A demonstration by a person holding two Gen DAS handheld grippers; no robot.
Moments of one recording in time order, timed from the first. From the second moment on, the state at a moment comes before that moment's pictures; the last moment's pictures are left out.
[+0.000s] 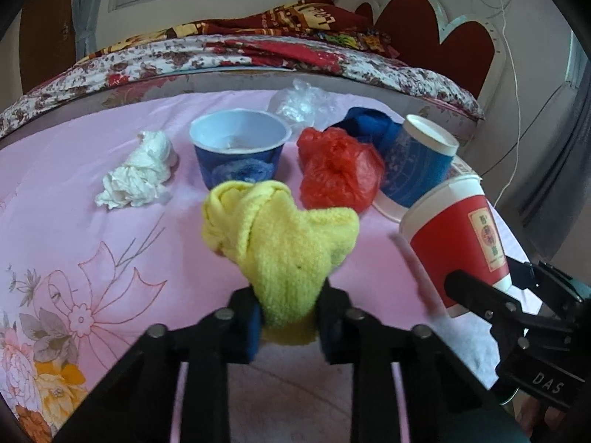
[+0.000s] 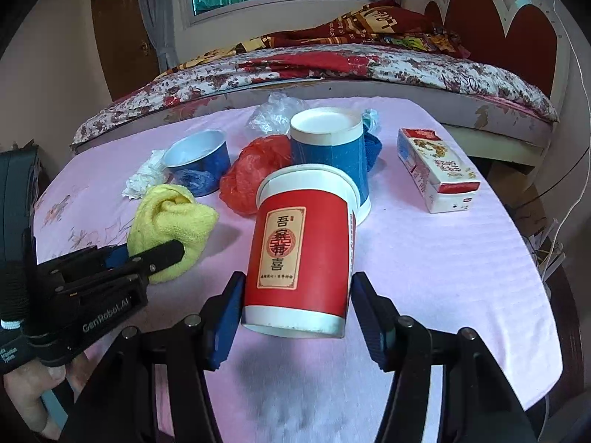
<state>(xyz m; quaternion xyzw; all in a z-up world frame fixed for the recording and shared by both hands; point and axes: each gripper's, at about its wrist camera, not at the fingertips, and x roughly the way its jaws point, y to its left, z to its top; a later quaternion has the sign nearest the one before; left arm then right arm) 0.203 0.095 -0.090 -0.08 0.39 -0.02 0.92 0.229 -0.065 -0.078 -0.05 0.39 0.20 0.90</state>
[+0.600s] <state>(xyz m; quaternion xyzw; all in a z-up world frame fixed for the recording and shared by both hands) 0.151 0.033 -0.053 -0.05 0.36 -0.08 0.93 0.176 -0.147 -0.044 -0.04 0.35 0.15 0.92</state>
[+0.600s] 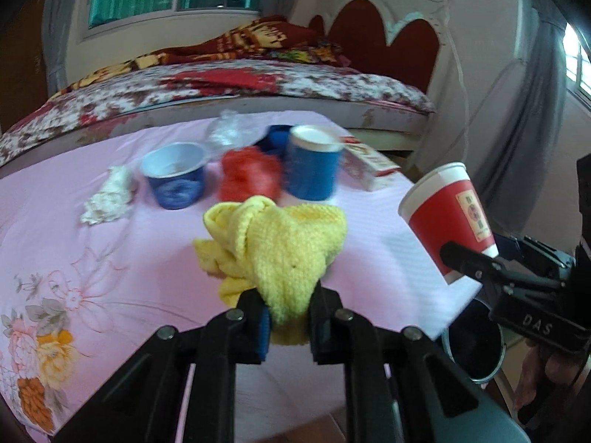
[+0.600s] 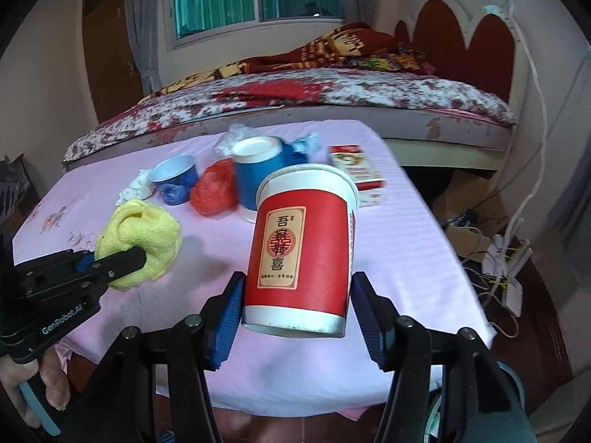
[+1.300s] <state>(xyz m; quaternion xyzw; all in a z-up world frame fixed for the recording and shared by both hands) 0.139 -0.144 -0.043 0.02 0.35 -0.25 0.90 0.115 -0.334 -0.045 0.01 0.35 0.01 0.93</state>
